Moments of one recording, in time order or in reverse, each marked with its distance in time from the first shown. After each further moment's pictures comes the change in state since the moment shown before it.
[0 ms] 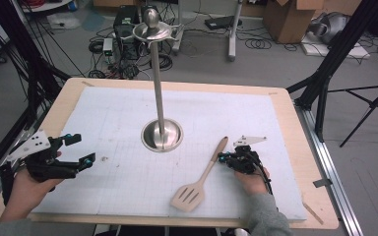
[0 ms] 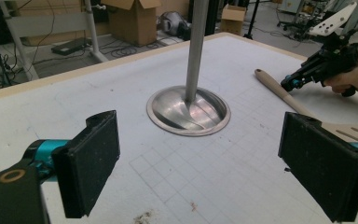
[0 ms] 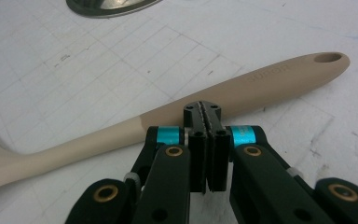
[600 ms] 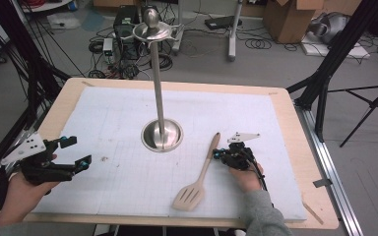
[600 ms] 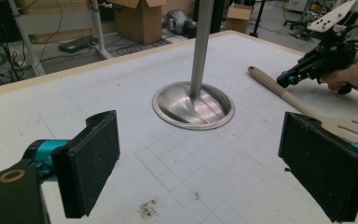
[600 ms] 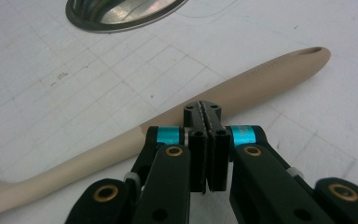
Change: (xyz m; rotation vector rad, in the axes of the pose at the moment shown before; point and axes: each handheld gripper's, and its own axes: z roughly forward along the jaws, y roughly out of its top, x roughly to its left) left arm 0.000 -0.004 -0.010 0.005 0.026 -0.004; right arm 0.004 0.012 0.015 -0.013 -0.001 -0.026
